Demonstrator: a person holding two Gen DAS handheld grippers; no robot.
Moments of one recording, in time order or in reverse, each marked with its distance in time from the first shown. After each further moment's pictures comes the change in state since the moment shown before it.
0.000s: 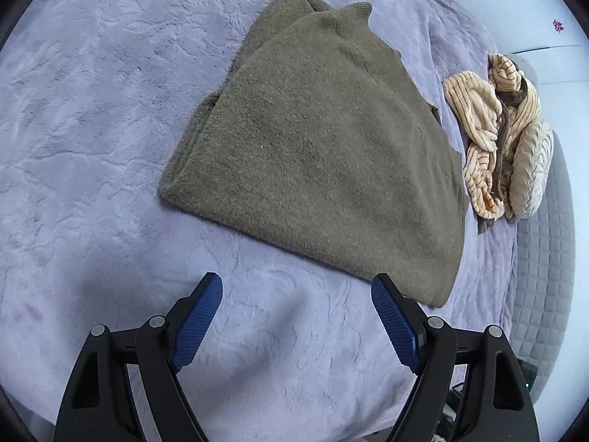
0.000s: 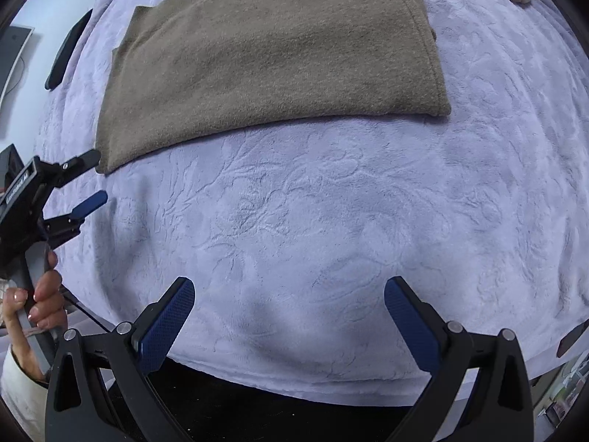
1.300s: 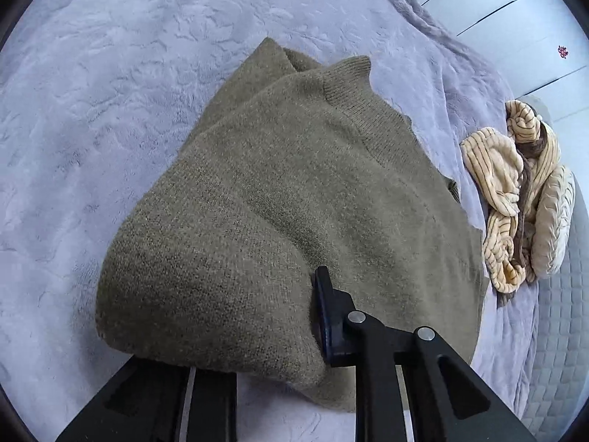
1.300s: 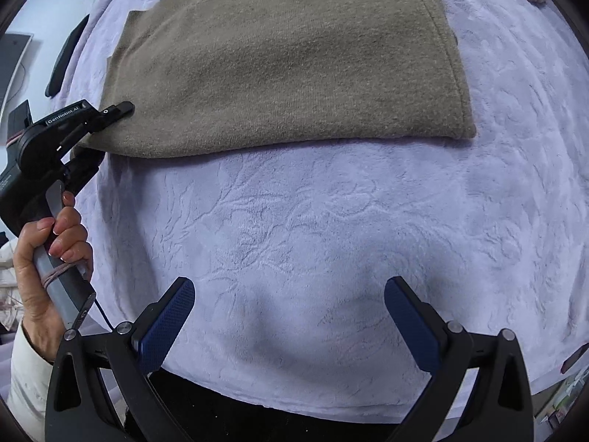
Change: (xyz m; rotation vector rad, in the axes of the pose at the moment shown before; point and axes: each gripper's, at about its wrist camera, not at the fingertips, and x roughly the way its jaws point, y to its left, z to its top) left arm 0.036 -0.050 0.056 -0.020 -0.279 0.118; right arm 0.006 -0.019 0.038 0.003 0.003 0.050
